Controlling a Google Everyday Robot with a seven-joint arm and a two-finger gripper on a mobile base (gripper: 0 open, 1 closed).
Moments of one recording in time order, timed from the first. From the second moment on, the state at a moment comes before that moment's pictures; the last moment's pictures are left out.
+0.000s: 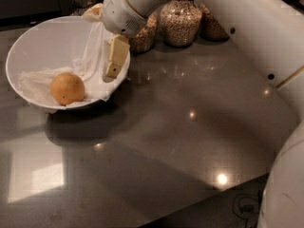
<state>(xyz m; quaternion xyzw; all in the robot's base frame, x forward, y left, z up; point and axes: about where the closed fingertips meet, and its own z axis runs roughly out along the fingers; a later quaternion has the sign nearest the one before) 0.575 0.121 0.963 -0.79 0.48 0.19 0.33</state>
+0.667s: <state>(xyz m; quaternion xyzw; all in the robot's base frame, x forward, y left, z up) 0.572 0.138 0.964 -0.80 0.46 0.21 0.32</state>
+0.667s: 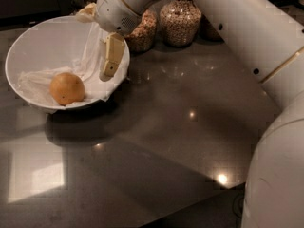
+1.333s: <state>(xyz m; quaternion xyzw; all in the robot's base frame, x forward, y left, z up) 0.569 0.158 0.945 -0.81 0.44 0.24 0.30</state>
